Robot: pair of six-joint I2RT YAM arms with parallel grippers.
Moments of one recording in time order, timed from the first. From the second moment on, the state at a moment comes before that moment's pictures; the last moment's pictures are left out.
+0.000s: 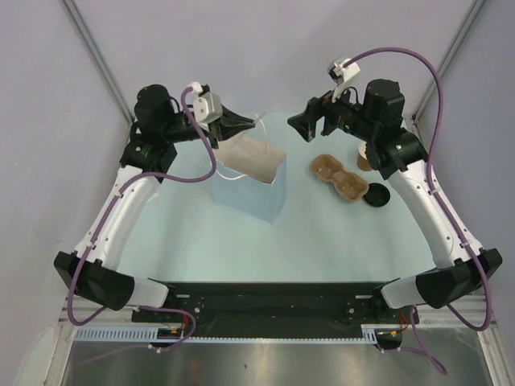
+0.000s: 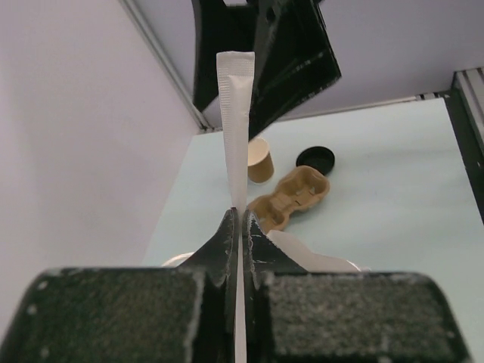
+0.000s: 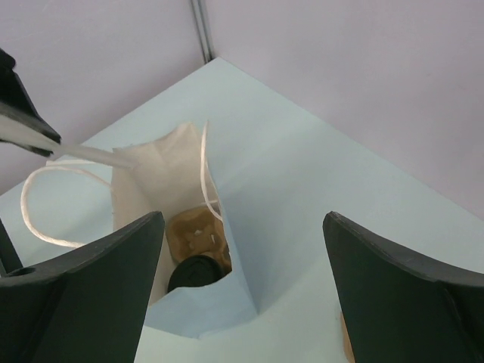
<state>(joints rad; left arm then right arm) -0.33 1.37 1.55 -0.12 1.04 0.33 0.42 1.42 1.66 -0.34 -0.43 0.02</state>
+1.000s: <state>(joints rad) -0.29 1.51 1.43 -0.51 0.94 0.71 0.38 1.32 1.55 -0.45 -0.41 0.02</state>
